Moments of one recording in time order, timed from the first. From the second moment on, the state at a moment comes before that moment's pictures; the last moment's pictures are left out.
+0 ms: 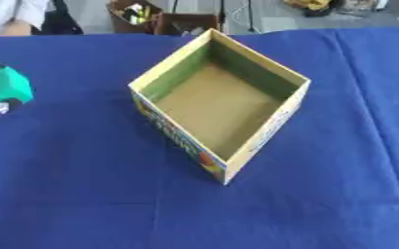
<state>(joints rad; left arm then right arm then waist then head) -0.83 0.82 -0.06 -1.06 -0.83 -0.48 -0.31 -0.15 -0.32 -0.08 -1.98 0.24 -0.34 -0.26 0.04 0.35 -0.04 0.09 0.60</state>
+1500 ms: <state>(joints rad) -1.11 0.46 -0.11 -1.18 -0.82 -0.41 -0.37 -0.20 -0.34 -0.08 -1.98 0.18 -0.34 -0.26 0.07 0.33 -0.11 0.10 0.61</state>
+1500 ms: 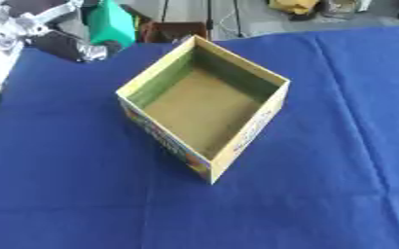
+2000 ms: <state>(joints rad) -1.11 0.35 -0.15 -1.18 -1.03 -0.41 -0.31 -0.23 -0.34 -0.07 -1.98 0.15 -0.33 -0.27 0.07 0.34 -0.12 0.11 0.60</state>
